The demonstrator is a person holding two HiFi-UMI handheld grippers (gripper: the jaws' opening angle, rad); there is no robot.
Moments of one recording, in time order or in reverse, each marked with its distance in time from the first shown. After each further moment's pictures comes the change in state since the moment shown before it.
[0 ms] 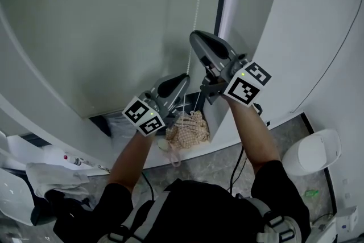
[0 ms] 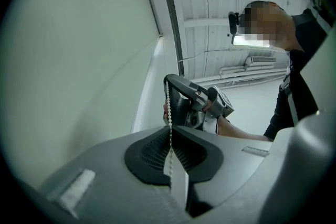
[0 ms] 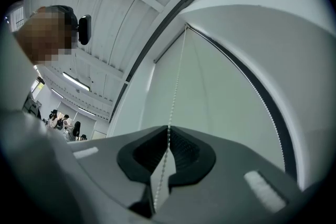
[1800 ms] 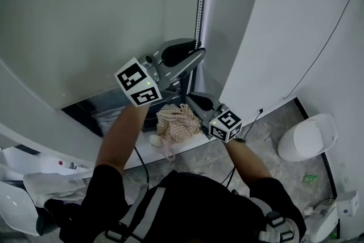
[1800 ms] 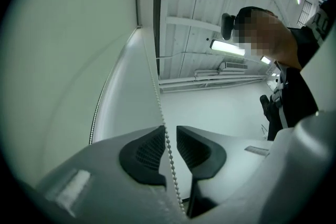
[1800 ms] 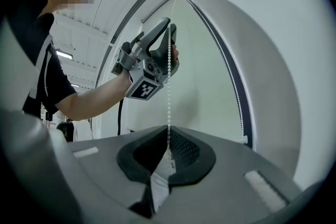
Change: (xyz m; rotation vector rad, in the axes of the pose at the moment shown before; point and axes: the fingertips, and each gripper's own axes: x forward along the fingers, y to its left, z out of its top) left arm 0.092 -0.033 0.037 0.041 0.004 -0.340; right arm -0.154 -0.015 -0.232 -0.021 0.392 -0.185
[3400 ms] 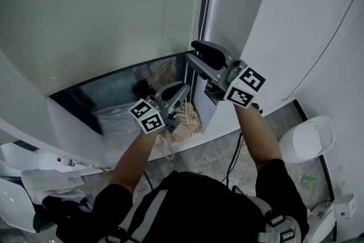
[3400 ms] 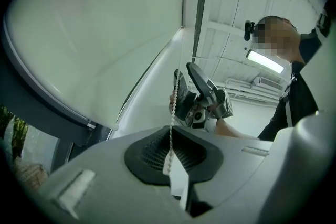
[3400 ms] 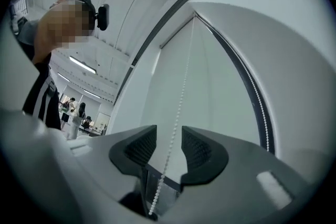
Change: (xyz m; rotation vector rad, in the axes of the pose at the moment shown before) left arm -0.097 -0.004 -0.149 -0.352 0.005 0.285; right arm 0.028 0.001 0.195 -0.111 -0.256 0.199
